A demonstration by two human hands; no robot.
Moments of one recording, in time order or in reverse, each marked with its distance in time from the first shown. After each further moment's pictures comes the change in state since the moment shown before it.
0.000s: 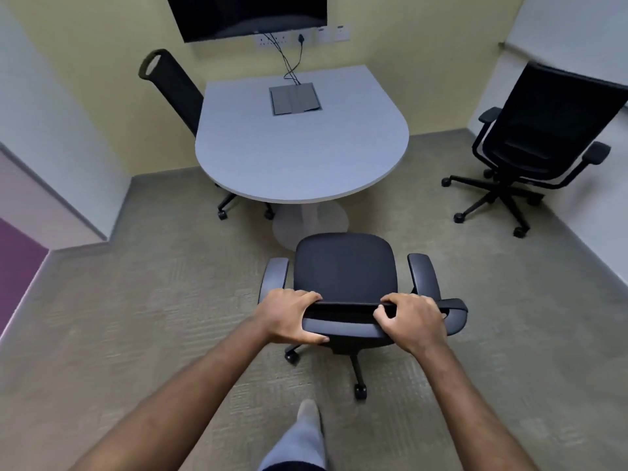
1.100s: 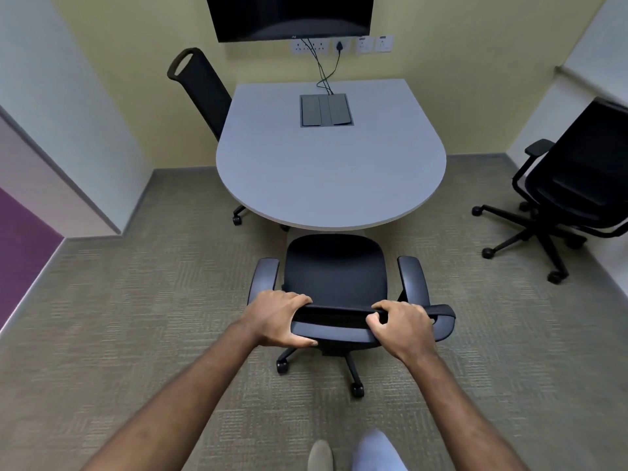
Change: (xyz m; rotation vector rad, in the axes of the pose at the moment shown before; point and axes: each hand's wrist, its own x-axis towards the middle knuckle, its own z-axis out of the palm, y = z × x) left_hand 0.080 -0.117 -0.018 -0.014 0.013 -0.093; right_hand 0.161 -0.046 0.030 0.026 -0.090 -0.092
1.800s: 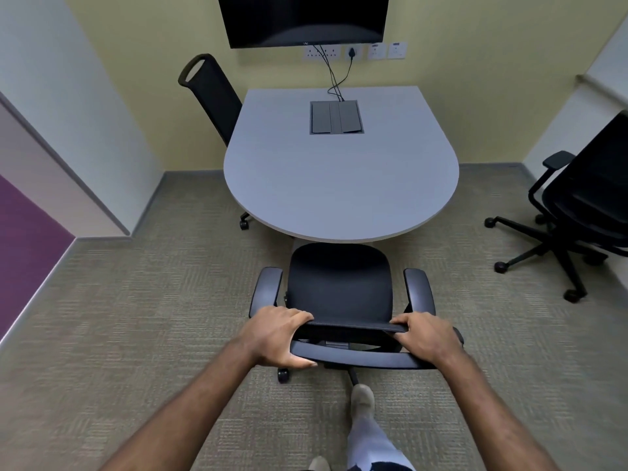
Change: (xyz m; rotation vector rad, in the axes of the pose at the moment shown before) left_hand 0.013 -0.004 -0.007 -0.018 -0.071 -0.037; right_hand 0.068 0.048 -0.016 -0.176 -0.423 -0.060
